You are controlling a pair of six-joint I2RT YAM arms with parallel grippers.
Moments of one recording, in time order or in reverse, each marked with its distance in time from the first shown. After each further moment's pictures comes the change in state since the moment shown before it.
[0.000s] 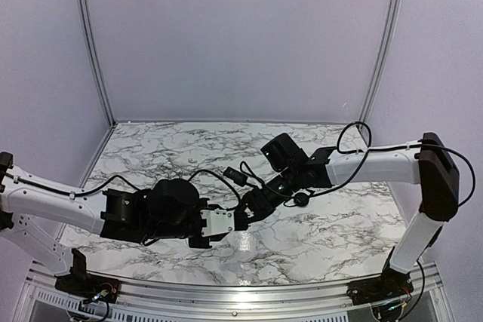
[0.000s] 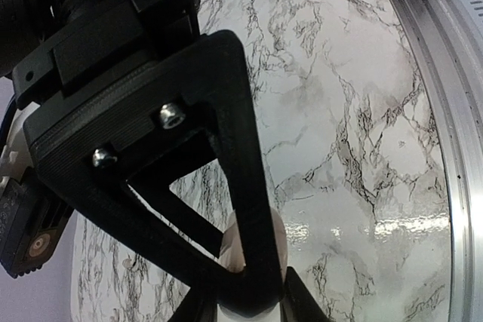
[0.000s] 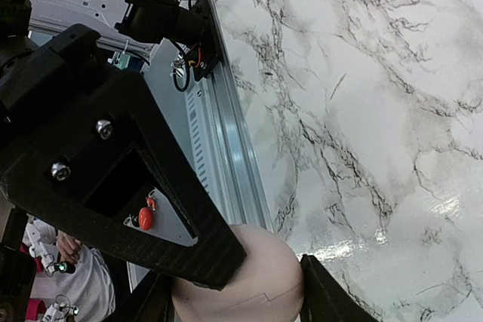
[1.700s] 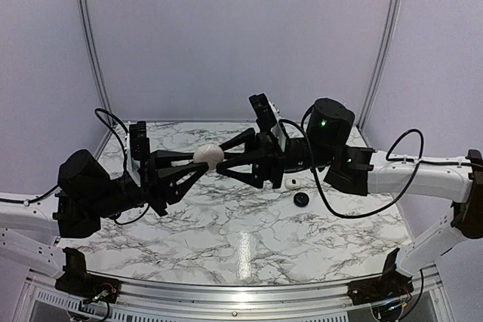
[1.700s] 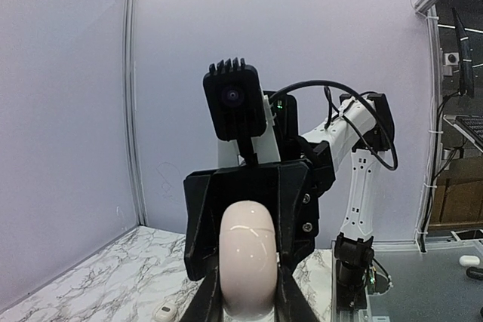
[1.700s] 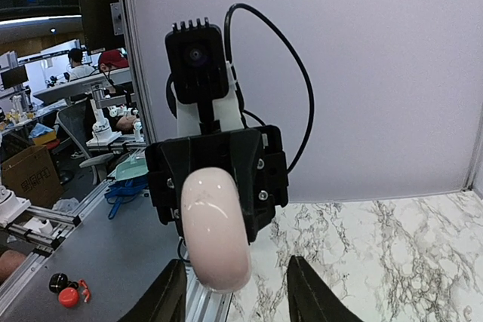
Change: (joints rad) left arm 0.108 -0.394 -0.212 0.697 0.295 -0.581; right arm 0.113 -0.303 -0.080 0.773 0.170 -0.133
